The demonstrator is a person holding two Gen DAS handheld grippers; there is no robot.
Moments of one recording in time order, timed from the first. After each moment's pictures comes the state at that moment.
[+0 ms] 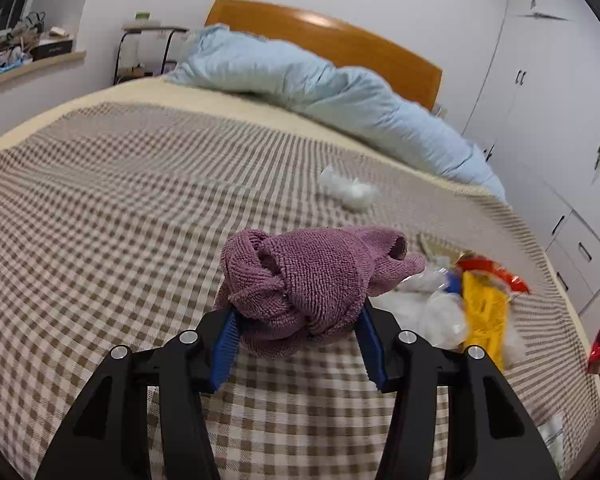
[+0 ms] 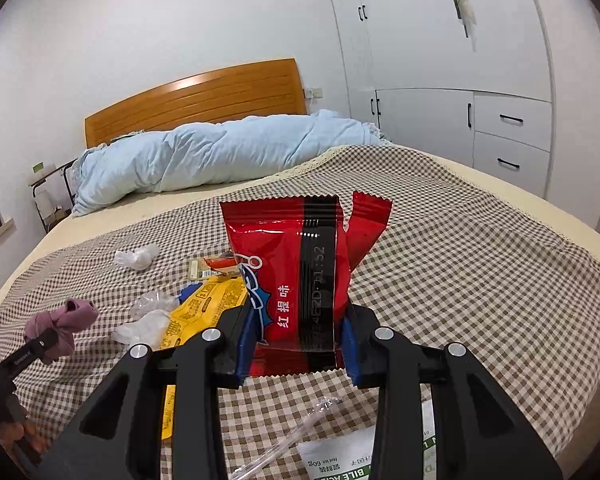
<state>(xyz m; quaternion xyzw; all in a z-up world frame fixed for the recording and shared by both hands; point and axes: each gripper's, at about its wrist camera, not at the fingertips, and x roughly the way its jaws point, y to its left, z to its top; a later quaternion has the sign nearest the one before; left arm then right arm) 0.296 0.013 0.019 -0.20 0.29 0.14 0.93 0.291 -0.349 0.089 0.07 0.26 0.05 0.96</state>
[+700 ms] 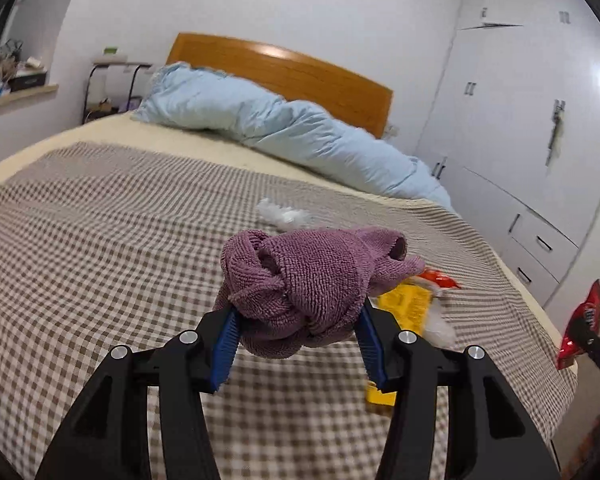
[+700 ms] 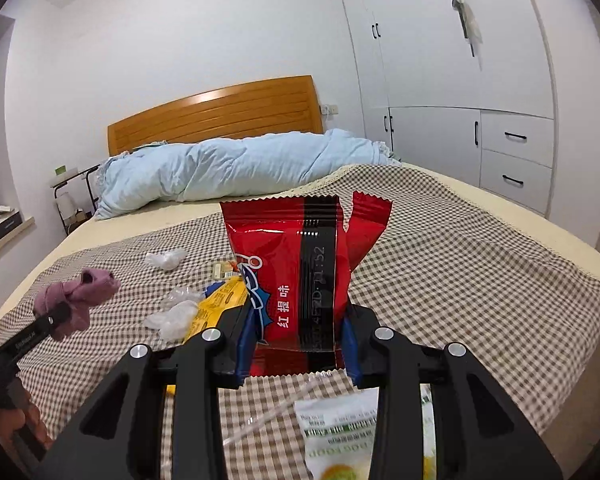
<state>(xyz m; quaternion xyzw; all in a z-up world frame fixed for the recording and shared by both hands) 0.235 -0.042 0.074 -0.17 0.23 0.08 0.96 0.224 -0.370 0.119 0.06 0.24 0.09 0.97</state>
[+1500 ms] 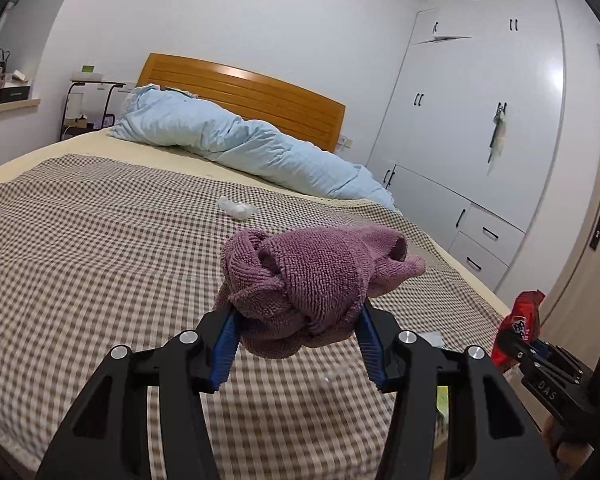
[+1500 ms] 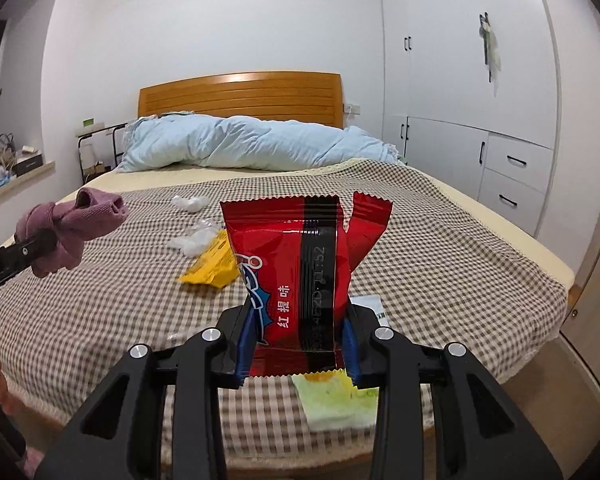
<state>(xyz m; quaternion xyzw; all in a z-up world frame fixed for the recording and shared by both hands) 0.093 -0.102 0.089 -0.17 0.19 0.01 0.97 0.110 -0.386 0.109 -0.03 0.24 0.12 0.96</state>
